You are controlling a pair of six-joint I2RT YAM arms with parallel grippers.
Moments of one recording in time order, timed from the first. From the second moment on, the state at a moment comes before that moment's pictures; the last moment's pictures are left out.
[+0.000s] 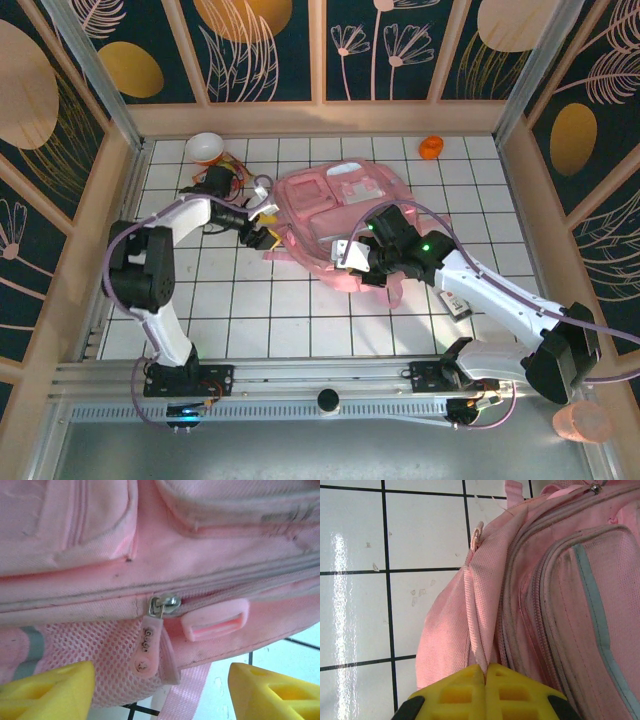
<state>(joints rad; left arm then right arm) -0.18 1.86 1.22 -0.62 0.86 0.91 0.77 1.20 0.96 -0.70 -0.22 -0.78</state>
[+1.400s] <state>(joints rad) -0.23 2.00 1.42 -0.88 0.90 1.01 0.77 1.21 0.97 -0.70 -0.21 -0.74</state>
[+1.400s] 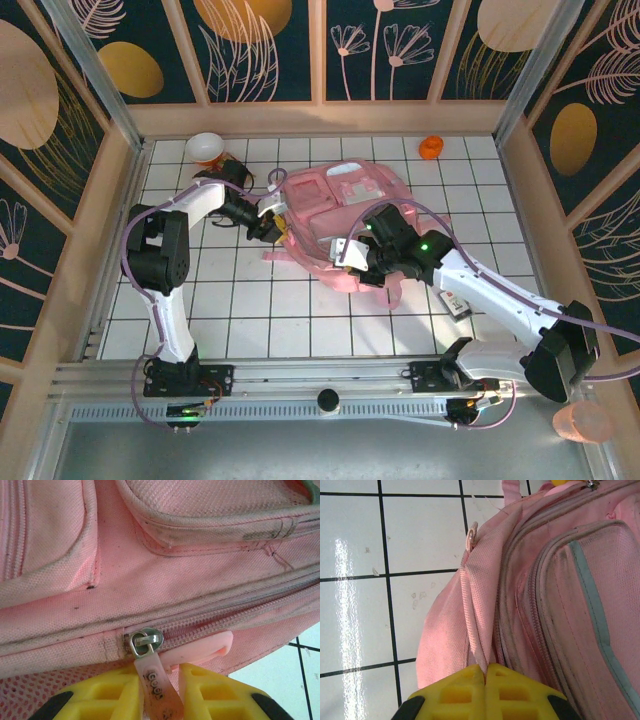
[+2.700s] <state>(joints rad) -0.30 1.75 1.26 -0.79 0.90 0.88 0.80 1.20 0.91 -0.48 -0.12 -0.42</state>
